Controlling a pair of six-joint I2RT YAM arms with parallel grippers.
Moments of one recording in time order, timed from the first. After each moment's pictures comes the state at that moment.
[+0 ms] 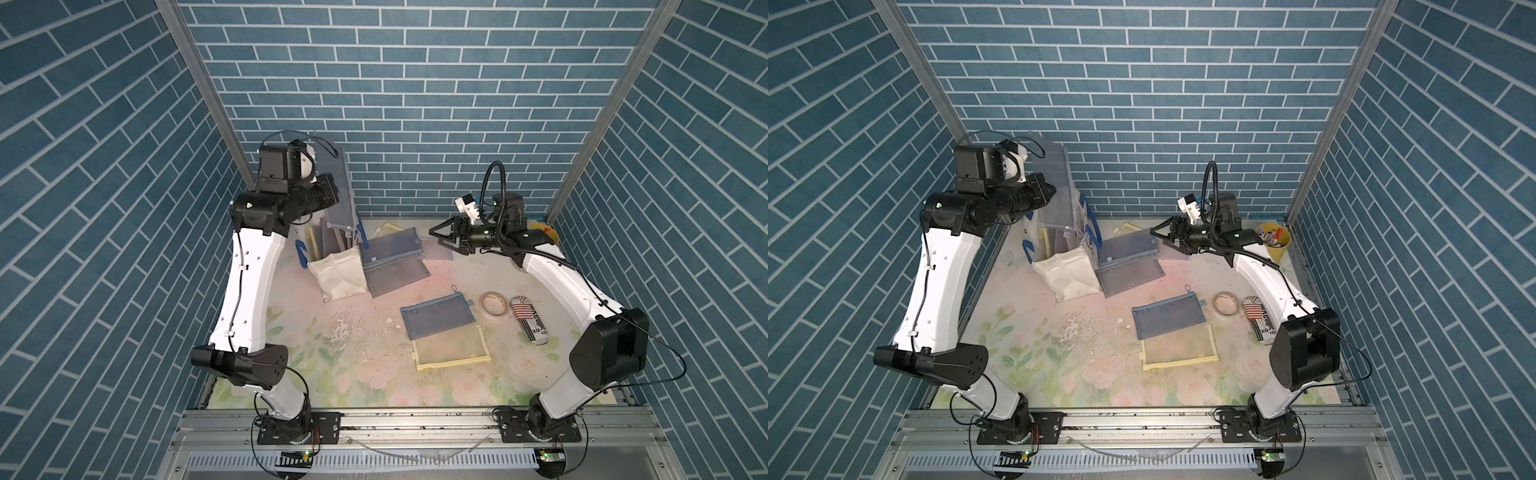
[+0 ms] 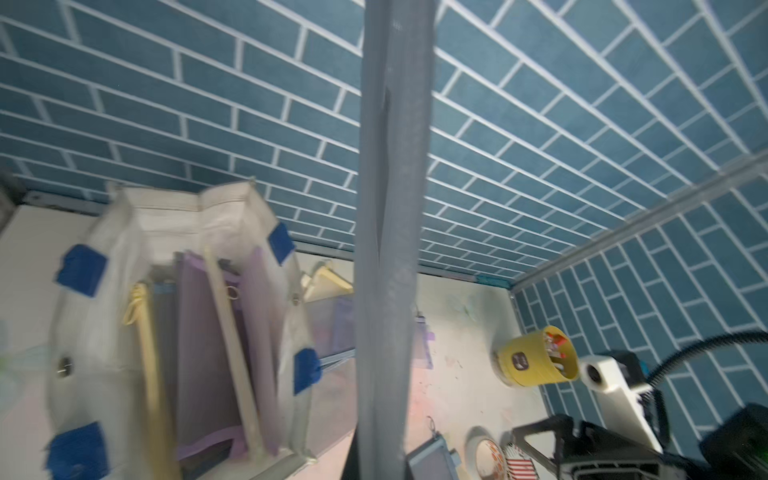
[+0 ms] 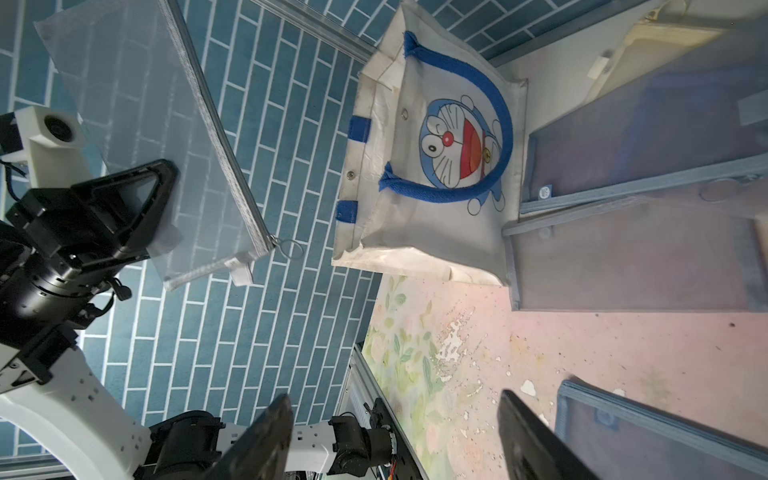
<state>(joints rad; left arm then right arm) -0.13 1.69 2.23 -1.06 0.18 -0.45 0.38 1.64 1.51 -0.43 -0.90 0.68</state>
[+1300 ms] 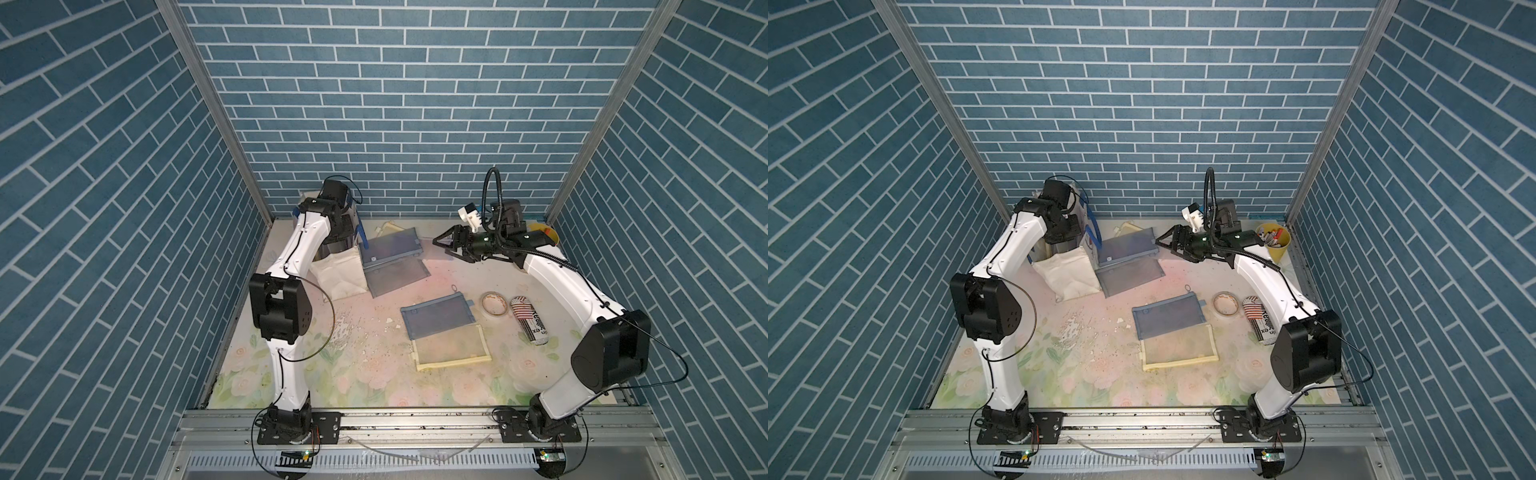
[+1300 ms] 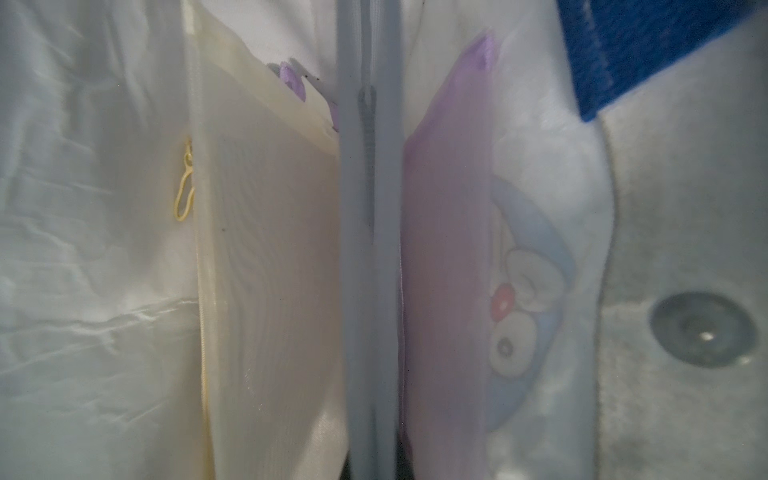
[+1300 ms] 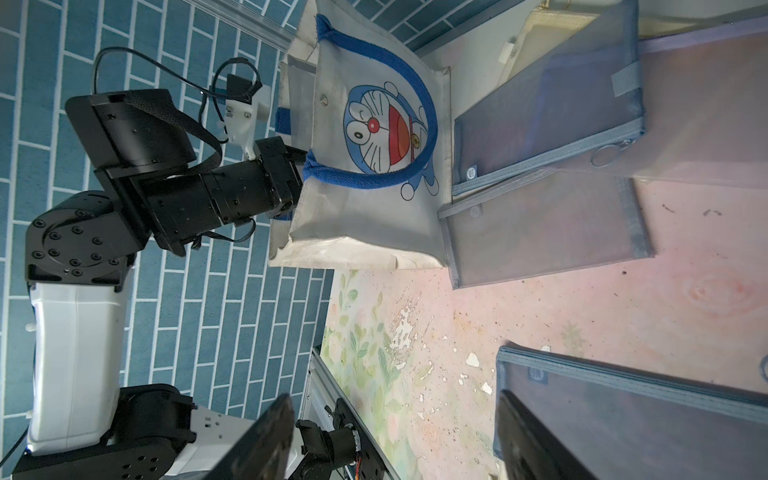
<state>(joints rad) -0.19 2.04 2.03 -1.03 -0.12 -0.45 0.37 1.62 1.48 -0.55 -0.77 0.60</state>
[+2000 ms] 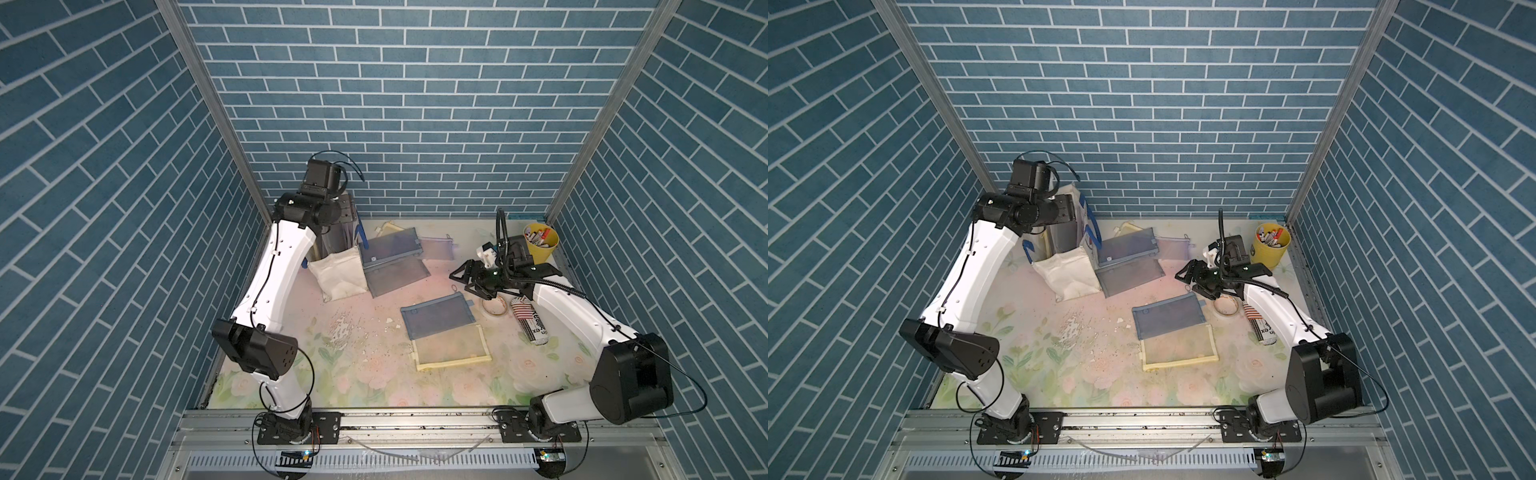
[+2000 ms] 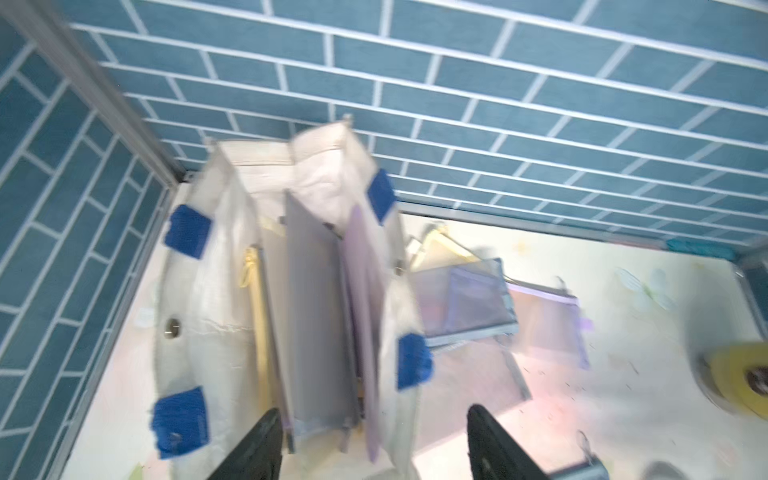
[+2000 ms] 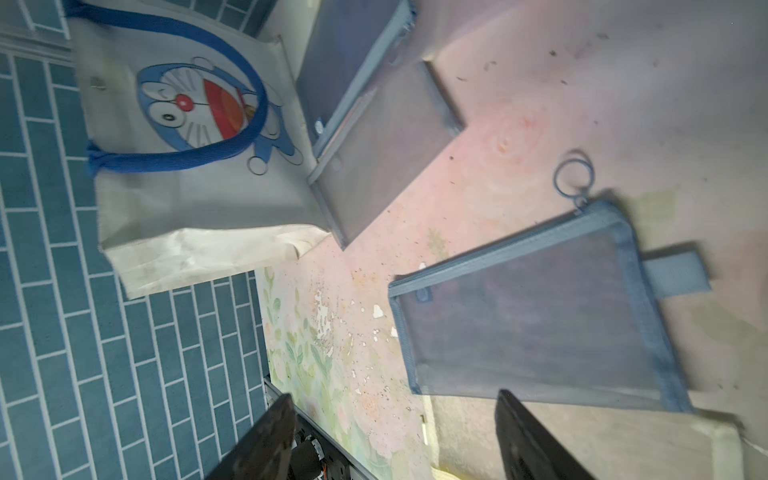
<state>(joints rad) -0.34 1.73 2.07 -1.07 -0.16 -0.34 0.33 1.43 1.04 -0.54 -0.59 0.73</state>
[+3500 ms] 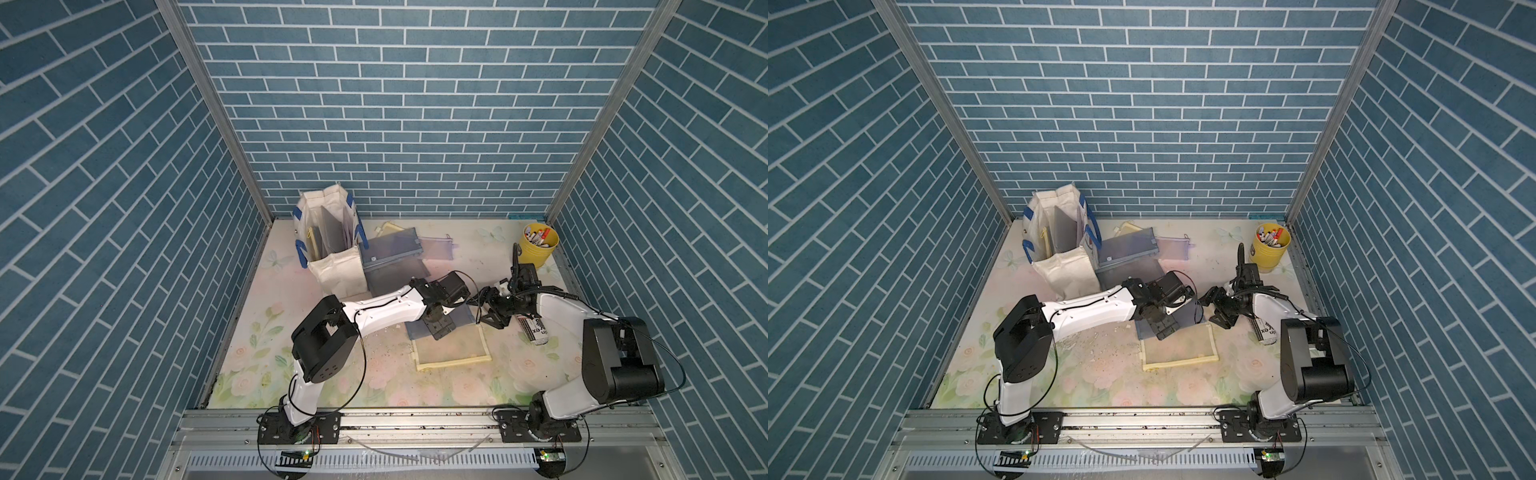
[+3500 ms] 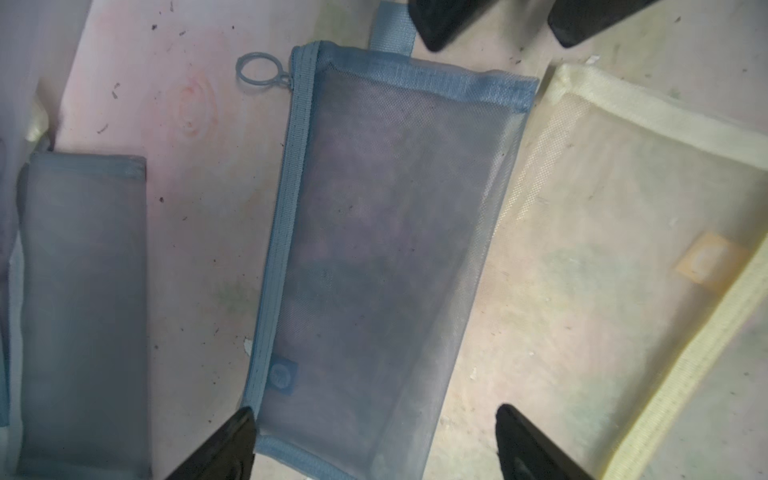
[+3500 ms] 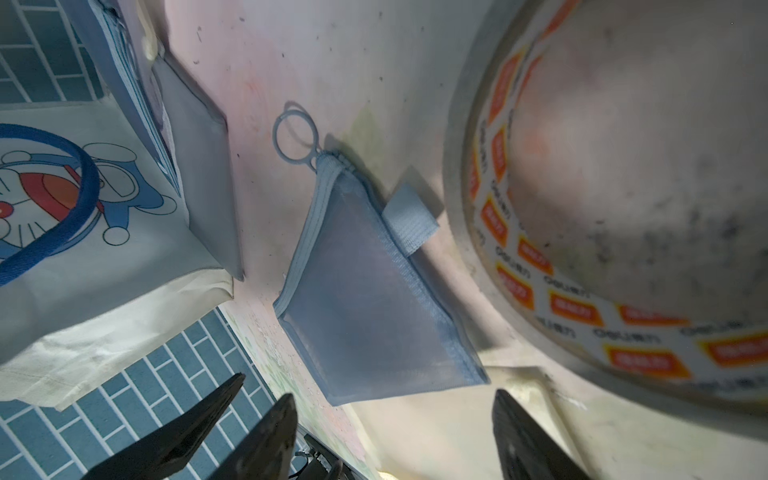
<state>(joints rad) -1.01 1.97 1.52 -0.75 -0.18 0.11 0.12 1.53 0.79 -0.43 -0.66 0.78</state>
